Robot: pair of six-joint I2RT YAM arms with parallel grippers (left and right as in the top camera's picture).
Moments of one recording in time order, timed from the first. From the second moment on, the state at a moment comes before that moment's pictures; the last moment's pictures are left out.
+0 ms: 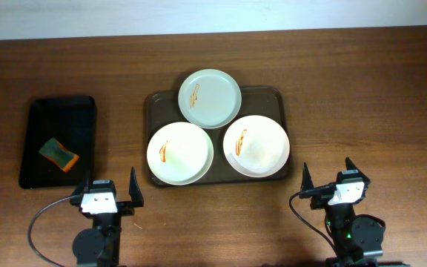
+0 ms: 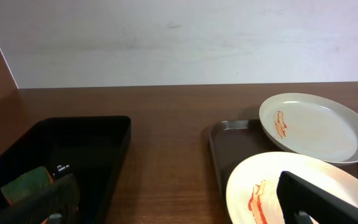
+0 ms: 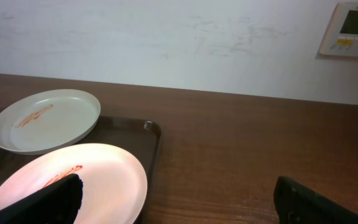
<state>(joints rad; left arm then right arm) 0.03 0.02 0.01 -0.08 -0.03 0.03 0.05 0.01 0.01 -0.07 -0.01 -0.05</state>
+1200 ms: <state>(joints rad) 0.02 0.11 0.16 0.17 0.16 0.05 0.05 0.01 0.01 -0.07 -0.01 -0.05</state>
